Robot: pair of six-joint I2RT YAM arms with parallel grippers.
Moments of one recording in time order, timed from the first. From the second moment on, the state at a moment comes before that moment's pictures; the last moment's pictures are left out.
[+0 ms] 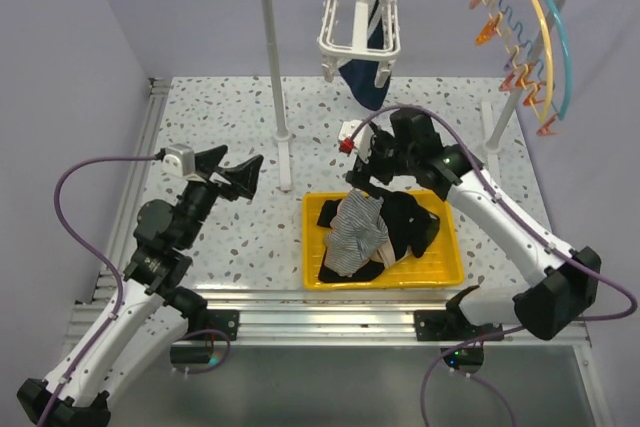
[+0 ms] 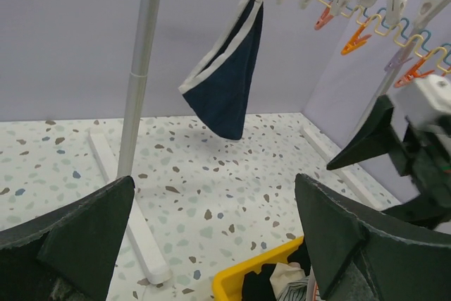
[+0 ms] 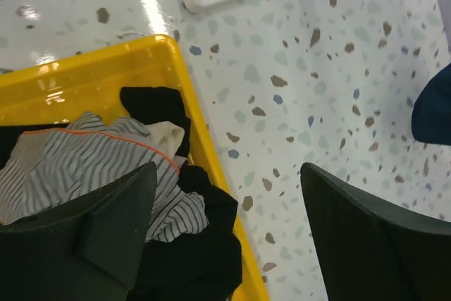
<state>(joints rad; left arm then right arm) -0.46 0.56 0.56 0.23 -0.05 -0.31 0.58 1.29 1.30 -0.68 -0.37 -0.69</state>
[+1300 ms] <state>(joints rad) -0.46 0.54 0.57 0.13 -0.13 -0.37 0.13 1.92 1.45 0.22 -0.05 0.14</state>
